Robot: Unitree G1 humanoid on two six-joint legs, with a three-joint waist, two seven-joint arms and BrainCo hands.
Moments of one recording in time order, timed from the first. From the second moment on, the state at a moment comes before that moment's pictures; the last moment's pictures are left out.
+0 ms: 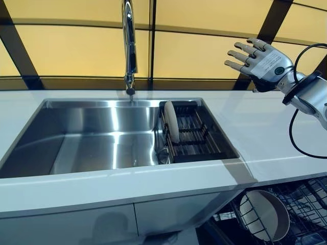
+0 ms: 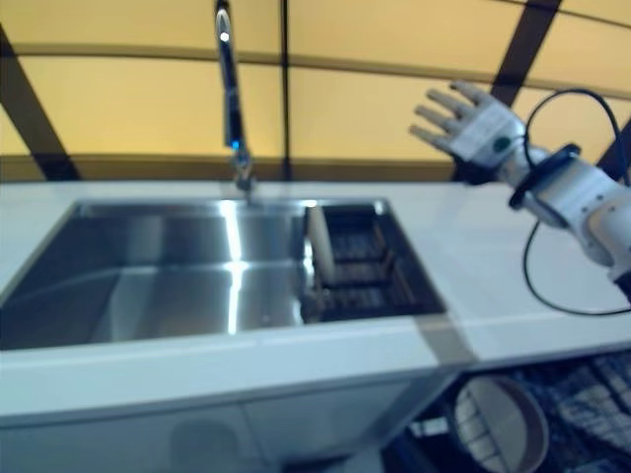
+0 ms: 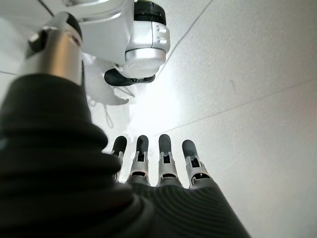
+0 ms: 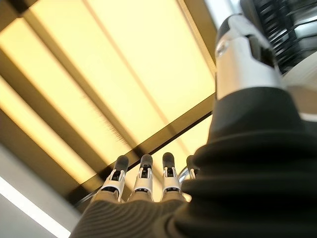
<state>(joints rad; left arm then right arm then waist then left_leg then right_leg) 0.10 0.34 -0.21 1.16 -0.08 0.23 -0.02 -1.20 -1.30 0.80 0.29 -0.93 -0.20 -0.22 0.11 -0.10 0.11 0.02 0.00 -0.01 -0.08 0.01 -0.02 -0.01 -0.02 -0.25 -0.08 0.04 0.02</state>
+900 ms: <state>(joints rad) 0.06 0.37 -0.22 1.12 -0.14 0.20 -0.01 -1.41 -1.18 0.92 0.32 -0.93 -0.11 -0.29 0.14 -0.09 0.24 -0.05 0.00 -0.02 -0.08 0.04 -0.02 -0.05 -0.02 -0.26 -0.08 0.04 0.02</state>
